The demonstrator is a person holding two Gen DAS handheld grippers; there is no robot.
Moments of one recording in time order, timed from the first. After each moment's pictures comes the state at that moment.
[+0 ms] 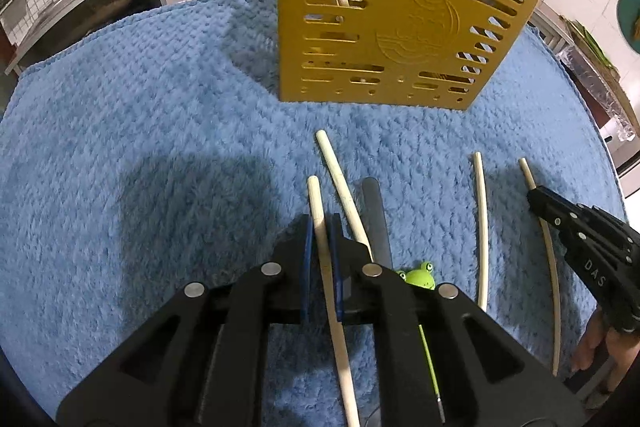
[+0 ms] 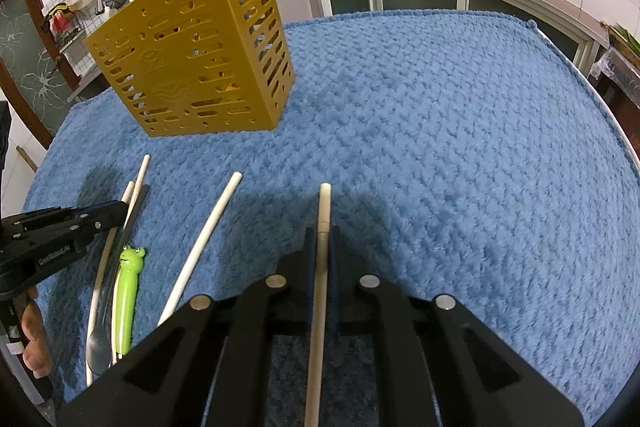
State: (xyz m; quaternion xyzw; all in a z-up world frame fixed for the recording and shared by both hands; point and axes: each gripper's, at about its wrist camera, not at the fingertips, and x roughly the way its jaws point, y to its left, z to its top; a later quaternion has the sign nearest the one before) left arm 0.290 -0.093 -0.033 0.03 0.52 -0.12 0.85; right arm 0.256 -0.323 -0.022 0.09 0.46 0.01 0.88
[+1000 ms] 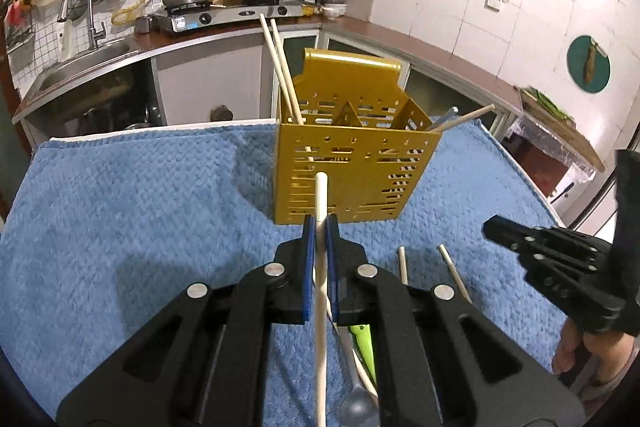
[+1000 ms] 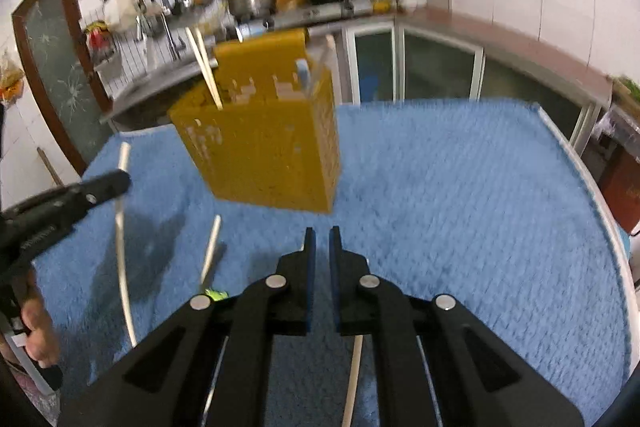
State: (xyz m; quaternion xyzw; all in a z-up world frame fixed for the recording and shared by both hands) left arm 0.246 -0.073 0.073 0.00 0.36 -0.18 0.92; right arm 0.242 -0.307 0.061 0.07 0.38 0.04 0.92
